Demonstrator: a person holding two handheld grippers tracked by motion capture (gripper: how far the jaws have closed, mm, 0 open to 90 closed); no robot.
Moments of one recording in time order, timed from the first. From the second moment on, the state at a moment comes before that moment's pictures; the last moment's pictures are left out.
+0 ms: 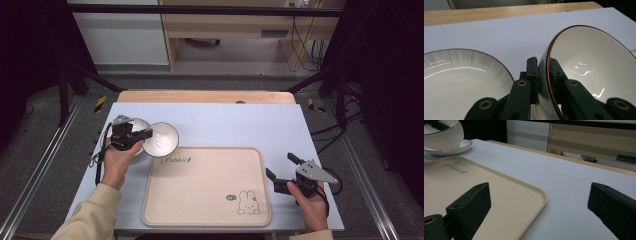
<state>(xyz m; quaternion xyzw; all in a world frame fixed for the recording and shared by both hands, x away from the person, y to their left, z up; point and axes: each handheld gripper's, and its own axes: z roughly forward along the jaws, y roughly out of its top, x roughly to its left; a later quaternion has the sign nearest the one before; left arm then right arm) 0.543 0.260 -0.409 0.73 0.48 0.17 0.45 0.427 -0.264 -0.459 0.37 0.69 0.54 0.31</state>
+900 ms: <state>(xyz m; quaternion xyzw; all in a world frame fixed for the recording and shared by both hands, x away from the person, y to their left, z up) 0.540 0.234 -0.408 0.75 0.45 0.16 0.45 0.427 -0.264 -0.459 0.37 0.69 0.54 0.31</state>
